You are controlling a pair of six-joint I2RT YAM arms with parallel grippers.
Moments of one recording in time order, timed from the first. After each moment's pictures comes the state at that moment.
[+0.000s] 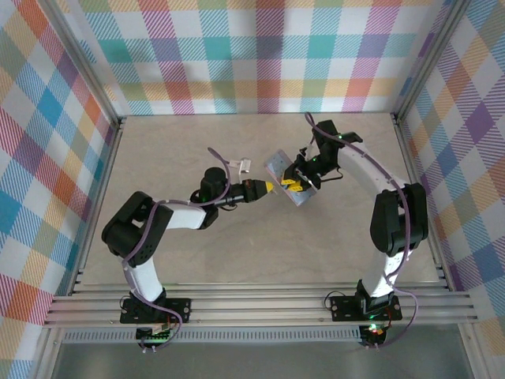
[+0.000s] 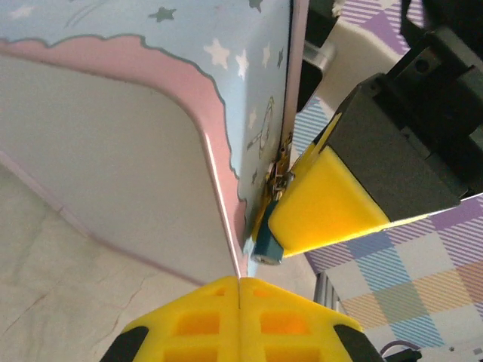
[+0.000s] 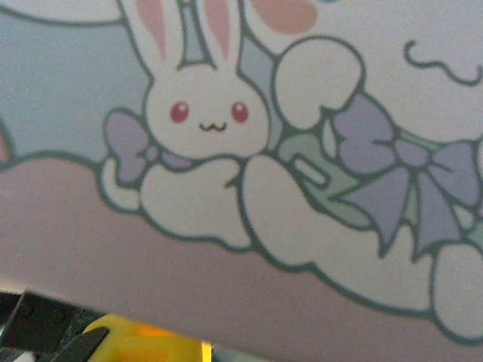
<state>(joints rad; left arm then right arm) -0.55 1.77 0.77 0.83 0.64 -0.85 0.33 1.80 1.50 -0.99 -0.69 0.64</state>
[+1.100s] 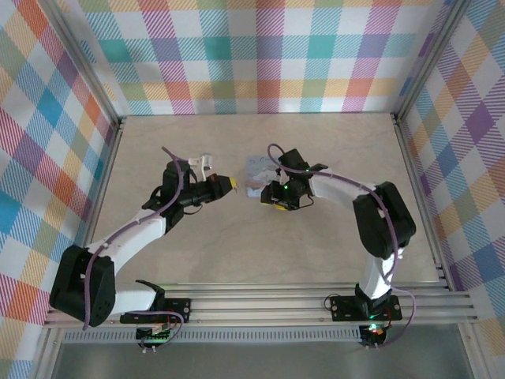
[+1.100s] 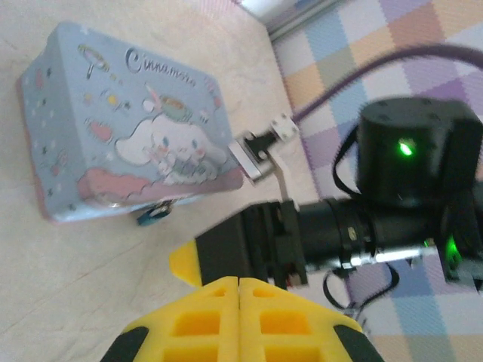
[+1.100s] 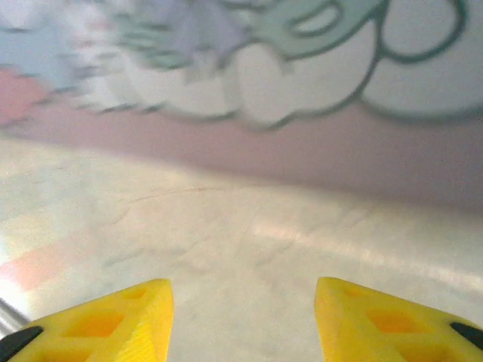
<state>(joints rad) -0.36 1.29 0.75 0.15 0.57 -0.79 0.56 1.78 1.21 -0.53 -0.40 0.69</state>
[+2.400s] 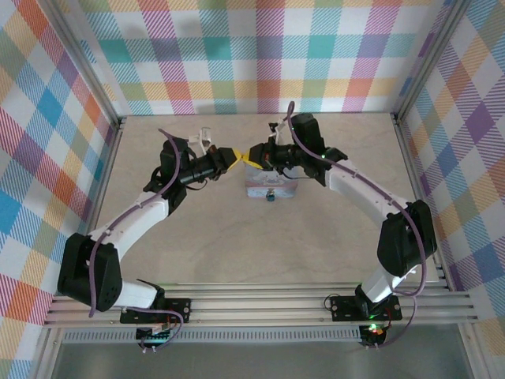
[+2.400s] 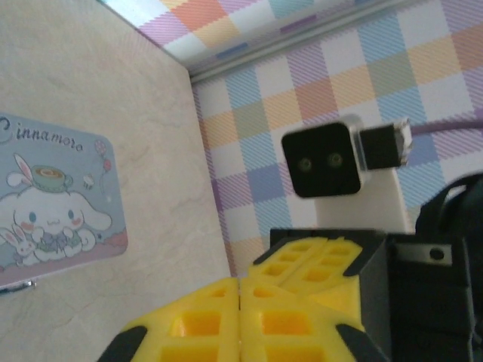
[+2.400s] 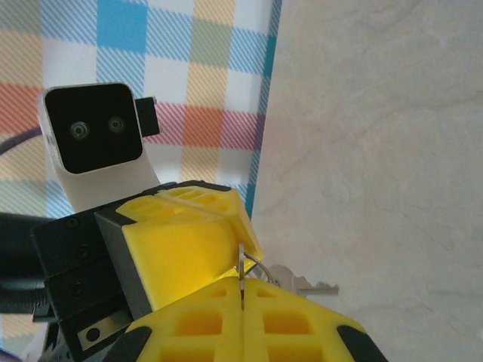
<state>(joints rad) -0.35 1.37 0.94 0.22 0.64 -1.04 0.53 1.64 1.41 -0.26 -0.77 0.94</state>
